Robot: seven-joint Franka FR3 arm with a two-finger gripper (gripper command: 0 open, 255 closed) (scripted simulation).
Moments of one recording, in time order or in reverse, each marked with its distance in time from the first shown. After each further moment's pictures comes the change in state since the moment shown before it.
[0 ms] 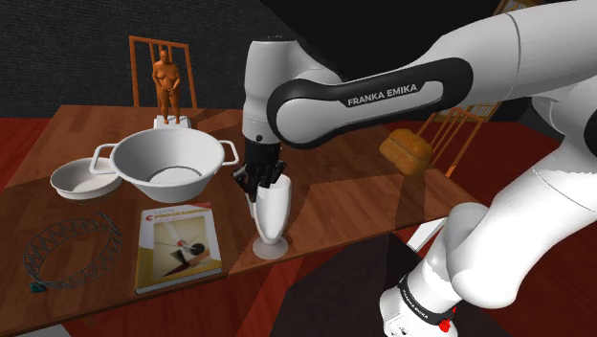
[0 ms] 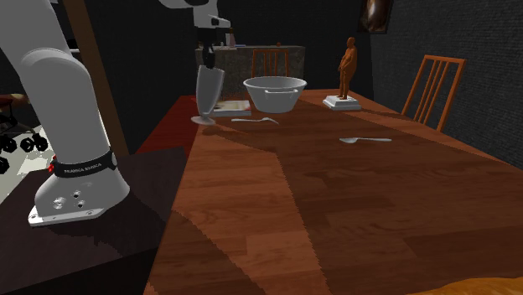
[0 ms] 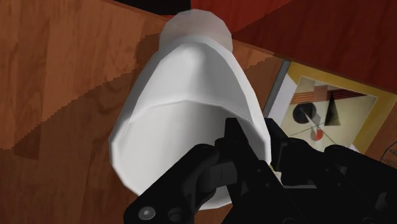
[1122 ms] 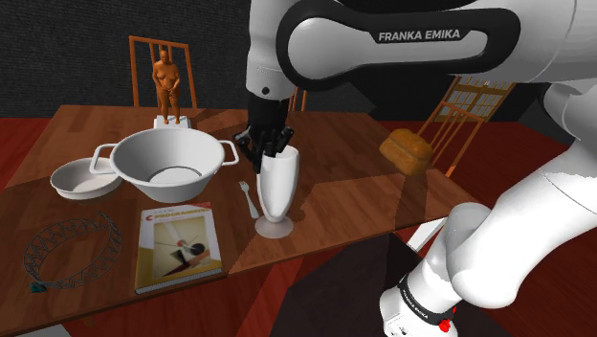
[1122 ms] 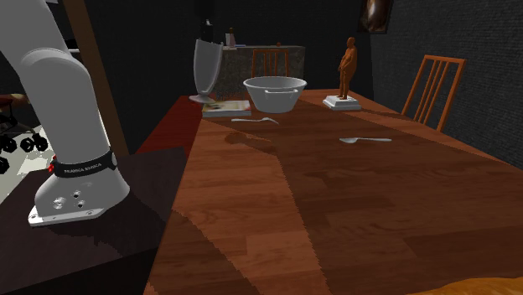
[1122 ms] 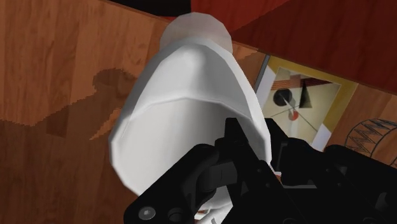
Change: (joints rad) arm -0.004 -0.048 -0.010 0.181 0.005 -0.228 -0.005
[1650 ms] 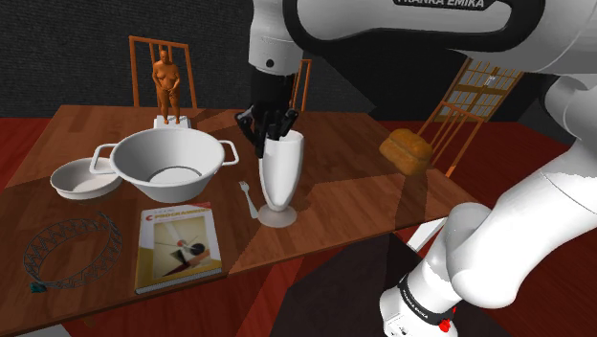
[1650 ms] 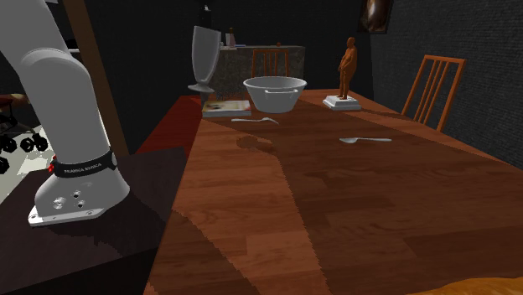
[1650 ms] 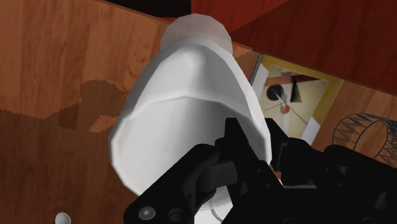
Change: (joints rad) arm -0.001 -0.005 -0.003 0.104 -0.001 -0.109 0.002
